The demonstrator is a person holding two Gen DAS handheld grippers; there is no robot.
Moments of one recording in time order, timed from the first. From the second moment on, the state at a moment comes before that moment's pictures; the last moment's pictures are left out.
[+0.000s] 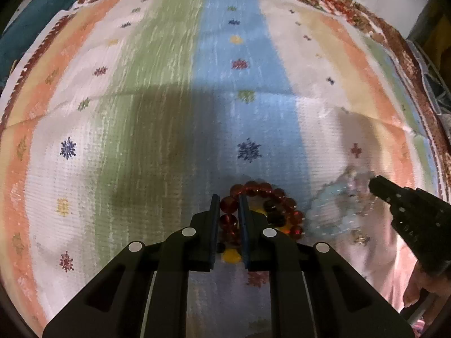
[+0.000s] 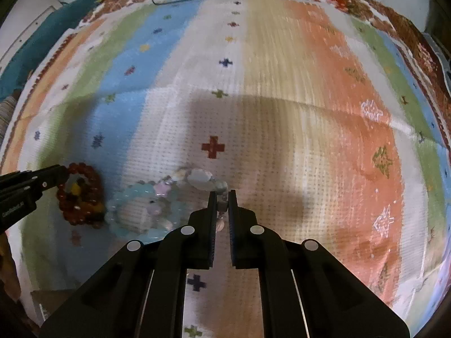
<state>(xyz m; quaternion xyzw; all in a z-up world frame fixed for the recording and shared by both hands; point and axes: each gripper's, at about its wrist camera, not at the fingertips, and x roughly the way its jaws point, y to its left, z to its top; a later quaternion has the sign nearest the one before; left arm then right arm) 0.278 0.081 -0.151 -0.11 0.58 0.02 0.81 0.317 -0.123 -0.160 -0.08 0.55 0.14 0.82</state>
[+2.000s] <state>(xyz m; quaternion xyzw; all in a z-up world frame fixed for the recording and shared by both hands) 0.193 0.024 -0.040 -0.06 0.49 -0.04 0.87 0.216 -0.119 -0.064 -0.07 0.46 0.20 0.86</state>
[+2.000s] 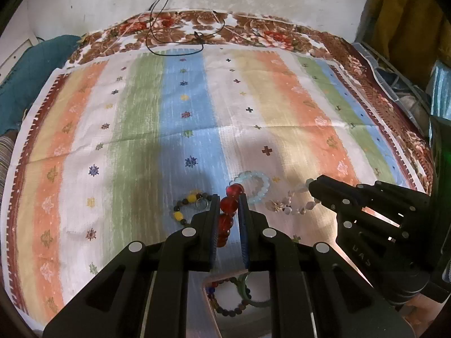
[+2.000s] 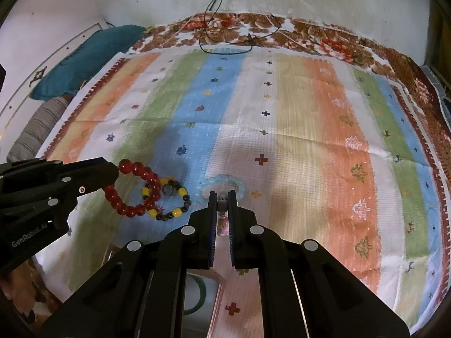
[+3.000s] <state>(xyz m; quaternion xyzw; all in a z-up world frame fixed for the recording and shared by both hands) 0.125 0.007 -0.006 -0.06 0.44 -0.08 0.89 0.156 -0.130 -0.035 -0.06 0.41 0.22 0.88</state>
